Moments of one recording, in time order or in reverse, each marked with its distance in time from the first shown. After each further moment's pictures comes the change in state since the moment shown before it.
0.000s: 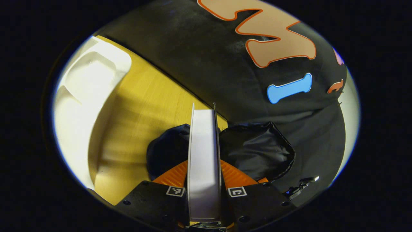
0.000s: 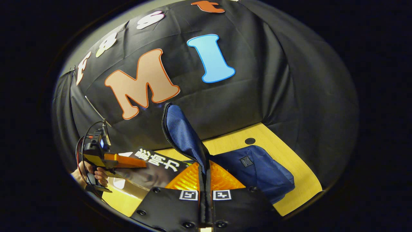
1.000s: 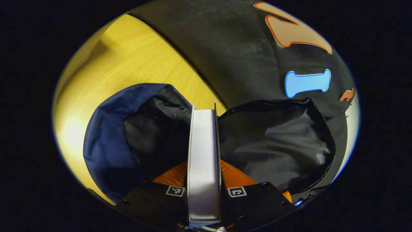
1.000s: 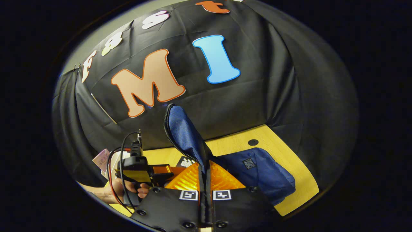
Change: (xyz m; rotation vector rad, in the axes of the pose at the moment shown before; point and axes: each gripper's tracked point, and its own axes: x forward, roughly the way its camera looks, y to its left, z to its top) left arm 0.108 -0.009 -0.082 -0.160 0.021 -0.004; right arm 0.001 0.001 0.003 -0.030 -0.007 0.047
